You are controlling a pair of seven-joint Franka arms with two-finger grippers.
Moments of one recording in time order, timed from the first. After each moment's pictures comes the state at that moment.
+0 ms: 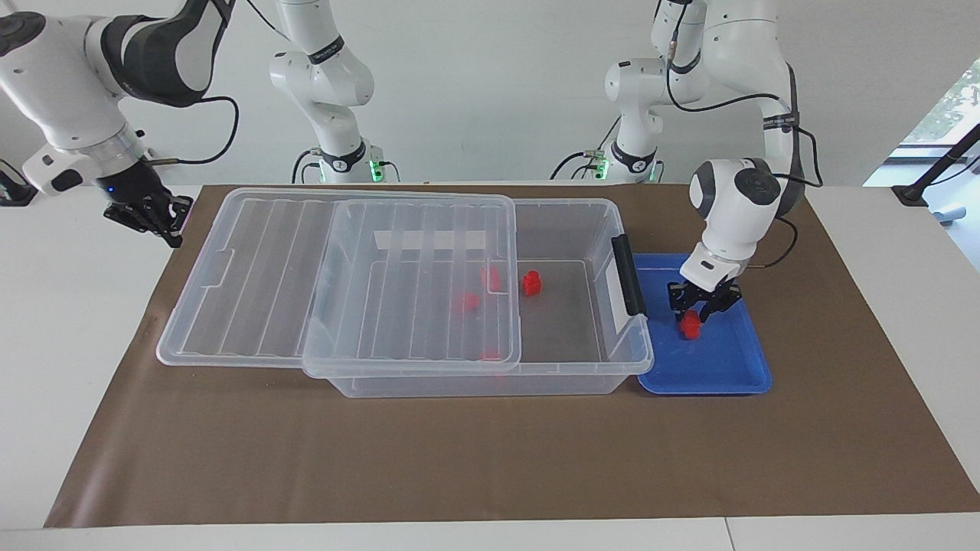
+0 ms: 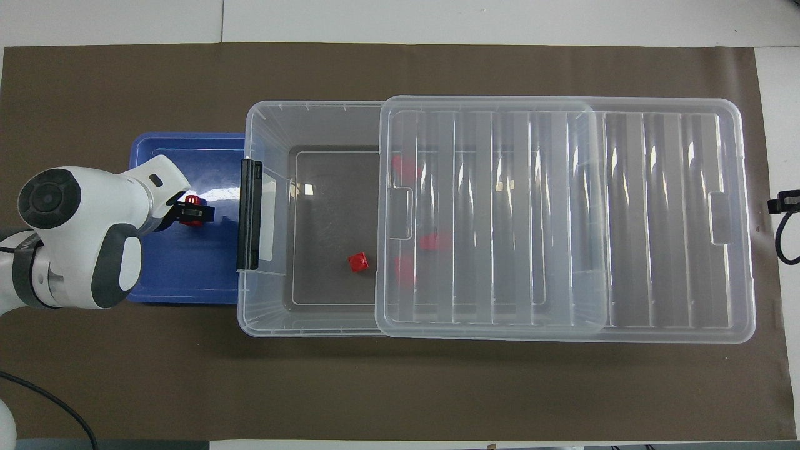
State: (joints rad) left arm -0.06 0.13 -0.06 -2.22 0.05 2.45 0.02; right arm -0.29 -0.01 -0.01 -1.89 0.01 1.91 -0.32
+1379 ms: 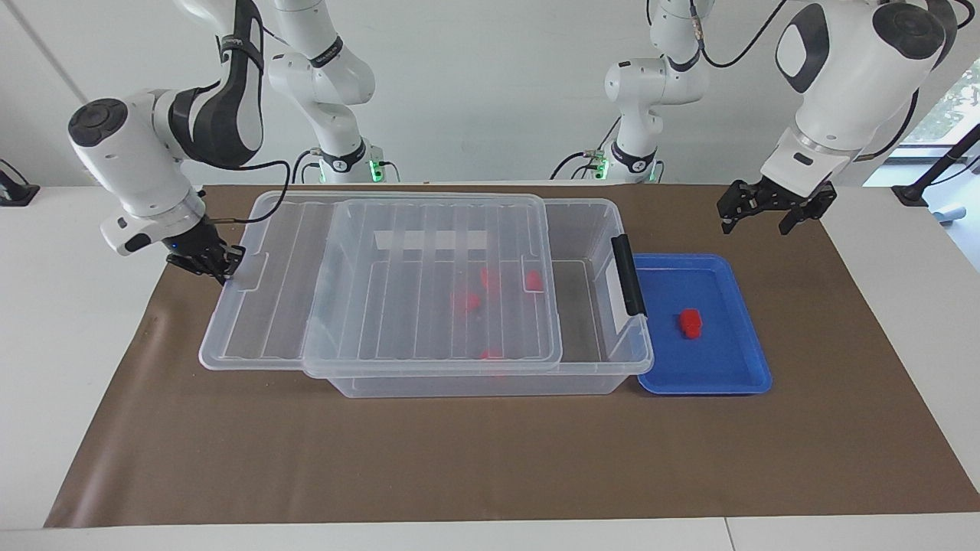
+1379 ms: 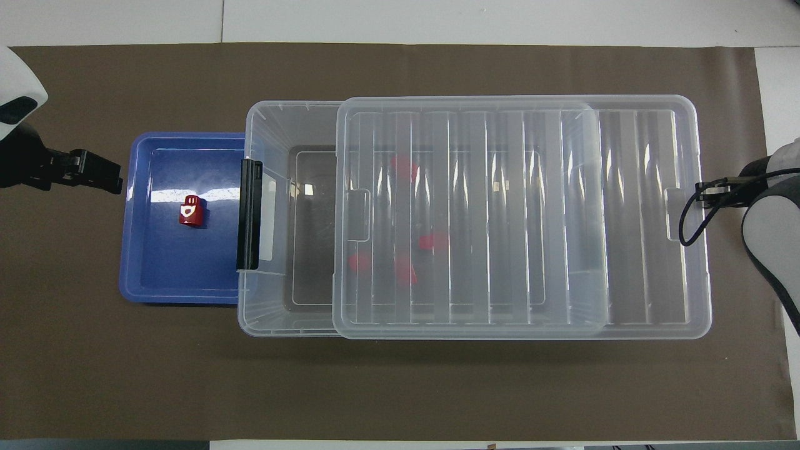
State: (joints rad) left arm -0.05 0.06 -0.05 -1.52 0.00 1.52 0.02; right arm -0.15 0.03 0.00 -1.96 0.01 1.99 -0.09
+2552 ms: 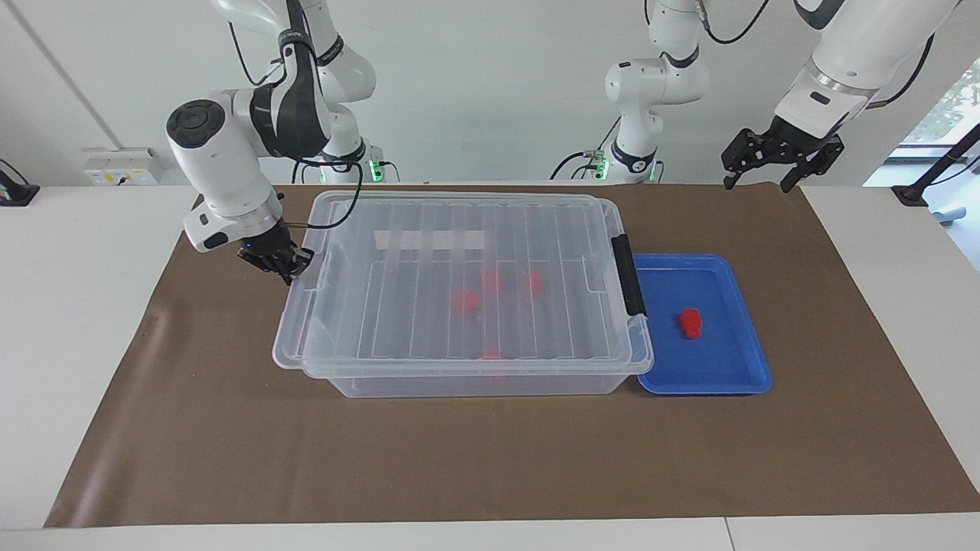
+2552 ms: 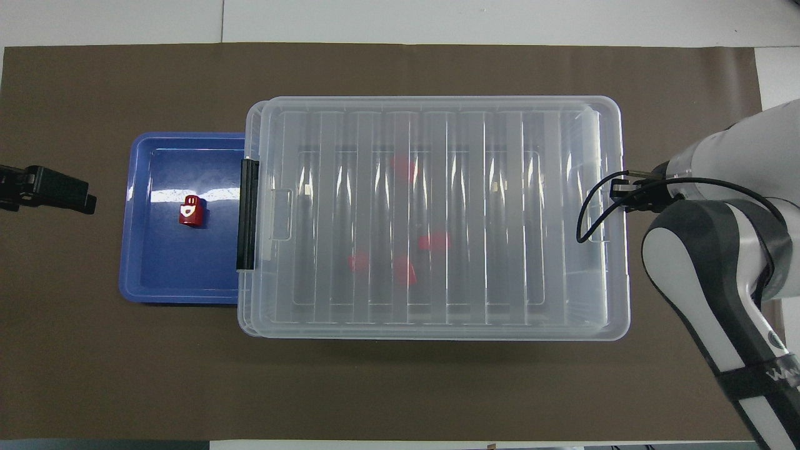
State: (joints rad) left arm -0.03 0.01 -0.07 -1.47 -0.03 1.41 0.03; right arm 0.06 0.01 0.01 -1.98 0.01 1.99 0.28
